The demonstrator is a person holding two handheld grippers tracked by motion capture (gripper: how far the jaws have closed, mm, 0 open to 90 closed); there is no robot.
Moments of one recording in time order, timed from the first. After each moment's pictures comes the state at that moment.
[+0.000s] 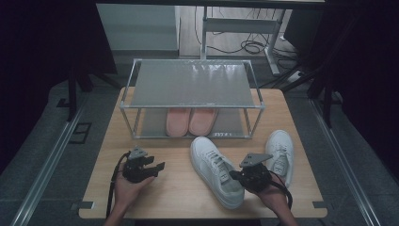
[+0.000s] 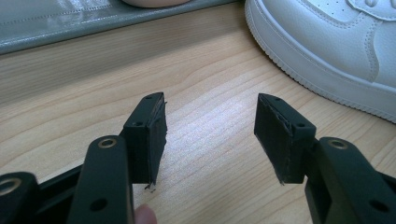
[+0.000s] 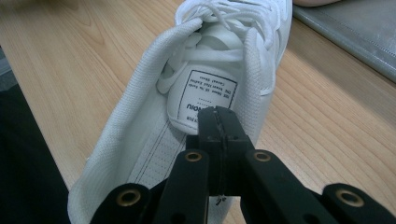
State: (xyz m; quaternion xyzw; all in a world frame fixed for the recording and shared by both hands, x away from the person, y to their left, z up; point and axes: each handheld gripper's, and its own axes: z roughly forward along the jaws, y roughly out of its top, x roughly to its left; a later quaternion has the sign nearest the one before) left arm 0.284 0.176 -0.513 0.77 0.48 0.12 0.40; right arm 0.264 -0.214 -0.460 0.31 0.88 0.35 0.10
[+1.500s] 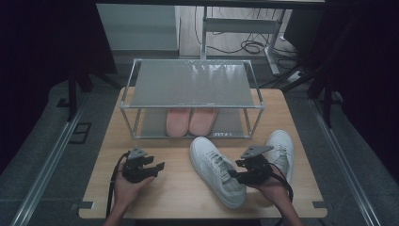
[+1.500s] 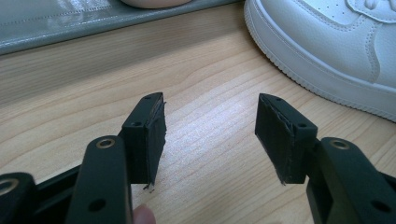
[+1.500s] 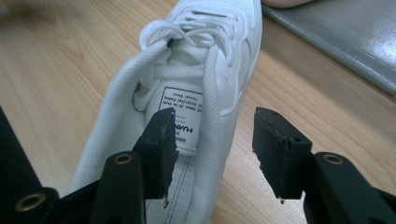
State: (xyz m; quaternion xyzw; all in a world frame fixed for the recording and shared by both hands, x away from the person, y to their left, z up) left arm 0.284 0.177 -0.513 0.77 0.48 0.11 0.40; right arm 0.282 -0.215 -0.452 0.34 0.87 0.34 0.10
